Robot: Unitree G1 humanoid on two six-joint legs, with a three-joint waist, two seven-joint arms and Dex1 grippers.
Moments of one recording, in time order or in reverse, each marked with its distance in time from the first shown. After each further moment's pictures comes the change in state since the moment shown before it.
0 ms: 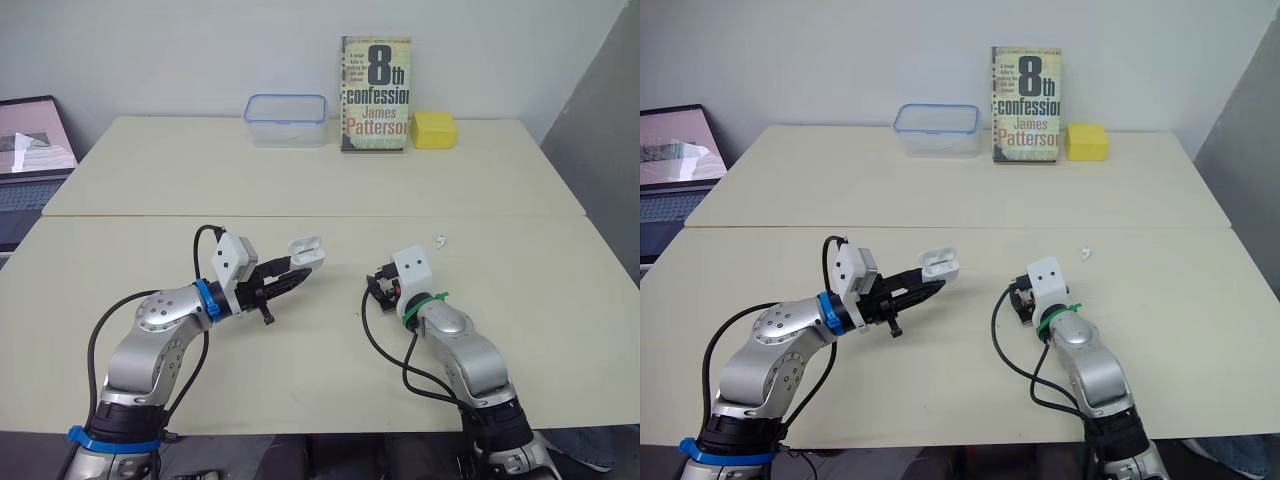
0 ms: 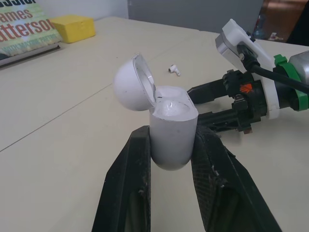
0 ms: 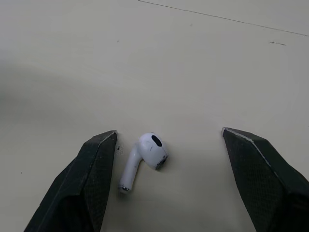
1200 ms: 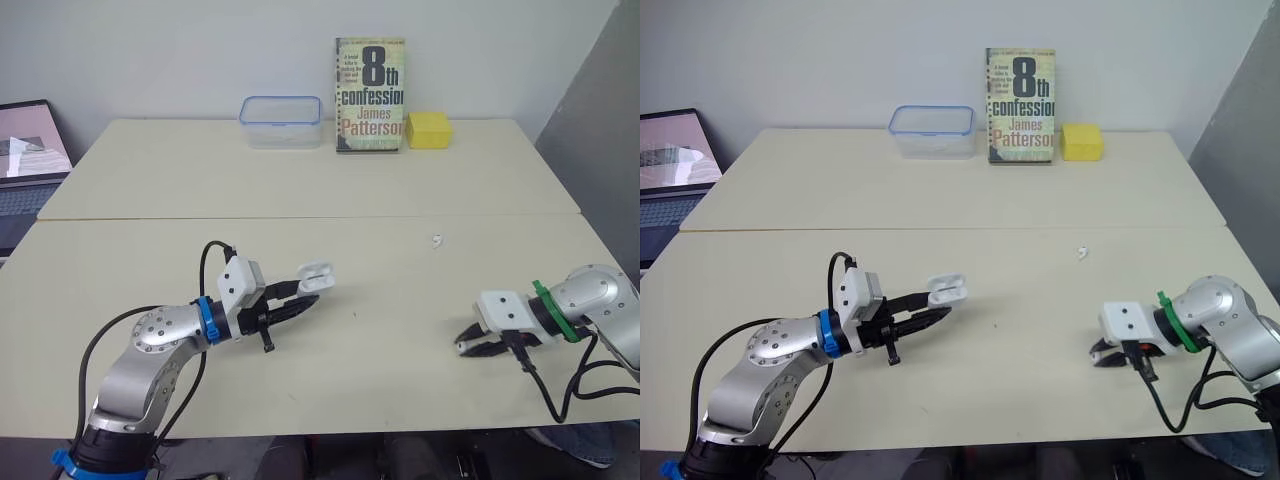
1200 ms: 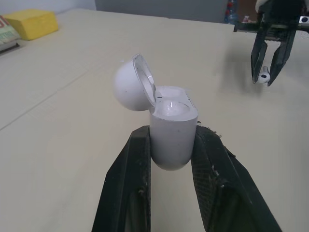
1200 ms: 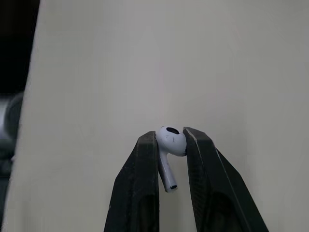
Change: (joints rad) left arm 0.123 0.047 -0.035 -0.147 0.004 0.005 -0.048; right arm -0.049 -0.998 0.087 0.091 0.126 -0.574 1.344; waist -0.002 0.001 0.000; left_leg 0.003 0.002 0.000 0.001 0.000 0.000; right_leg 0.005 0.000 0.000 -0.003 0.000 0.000
